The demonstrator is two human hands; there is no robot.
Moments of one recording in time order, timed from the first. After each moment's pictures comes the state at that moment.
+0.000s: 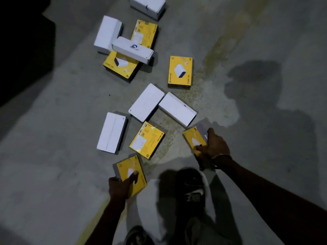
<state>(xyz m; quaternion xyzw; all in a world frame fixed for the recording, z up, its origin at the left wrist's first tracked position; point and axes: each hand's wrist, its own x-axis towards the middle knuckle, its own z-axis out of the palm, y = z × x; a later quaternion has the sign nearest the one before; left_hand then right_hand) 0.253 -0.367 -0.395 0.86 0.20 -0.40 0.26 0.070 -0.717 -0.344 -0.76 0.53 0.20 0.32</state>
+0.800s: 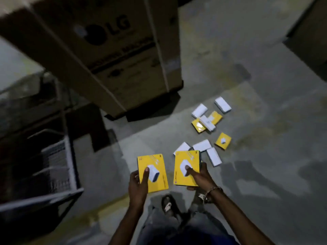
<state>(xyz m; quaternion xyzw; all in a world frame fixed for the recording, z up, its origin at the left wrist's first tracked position) 0.231 -0.308 0.438 0.80 0.29 -0.15 0.50 0.187 -0.543 0.380 -0.61 0.40 0.23 0.65</state>
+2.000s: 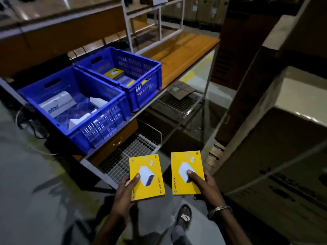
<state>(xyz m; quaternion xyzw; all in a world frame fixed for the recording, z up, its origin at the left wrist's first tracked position) 0.449 0.199 0.579 0.46 0.47 0.19 0.73 0.640 0.014 0.565 -0.68 -0.04 0.38 0.62</state>
